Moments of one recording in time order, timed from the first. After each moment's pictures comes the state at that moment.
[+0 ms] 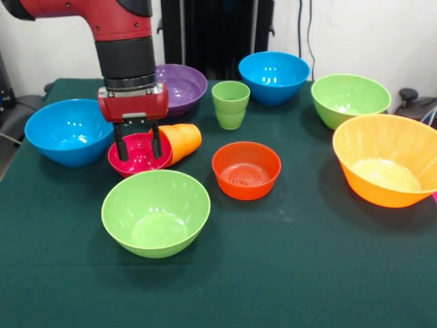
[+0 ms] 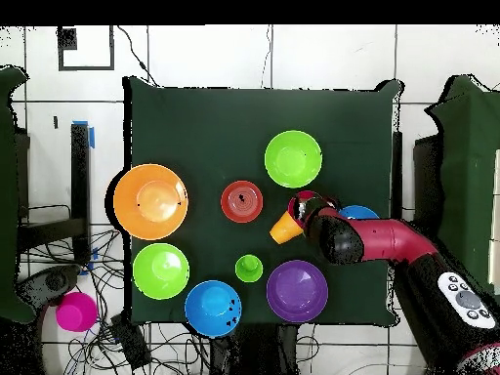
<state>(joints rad) -0.91 -0.55 0.50 1.79 -0.71 0.24 1.76</state>
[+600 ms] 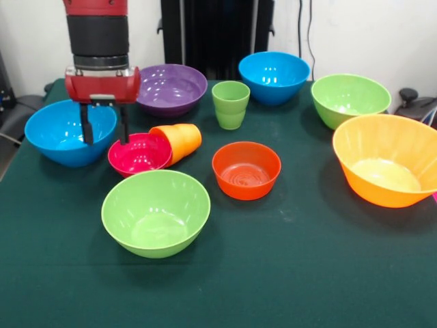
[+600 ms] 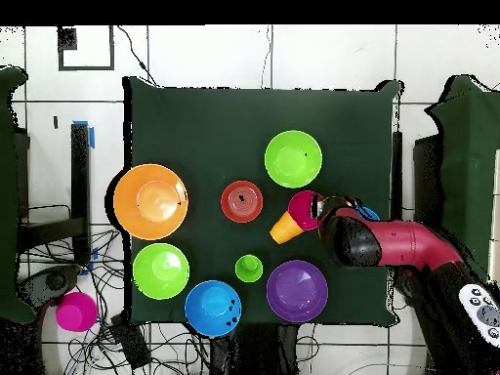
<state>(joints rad) -0.91 -0.65 0.48 1.79 -0.71 0.27 1.76</state>
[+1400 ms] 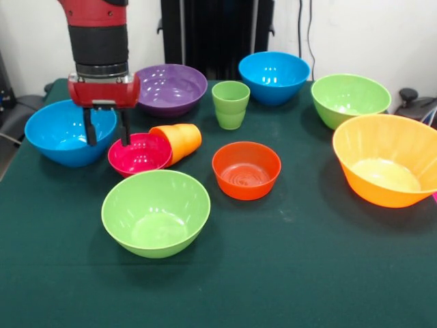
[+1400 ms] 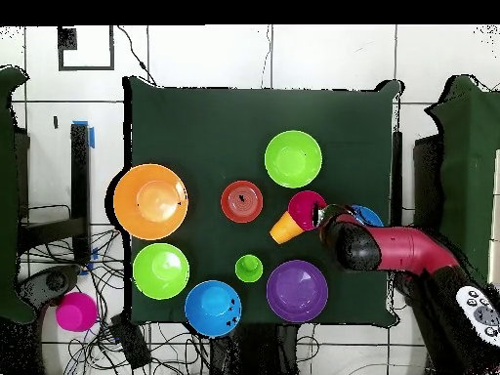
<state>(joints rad) -0.91 -0.60 0.44 1.79 -0.71 0.28 1.76</state>
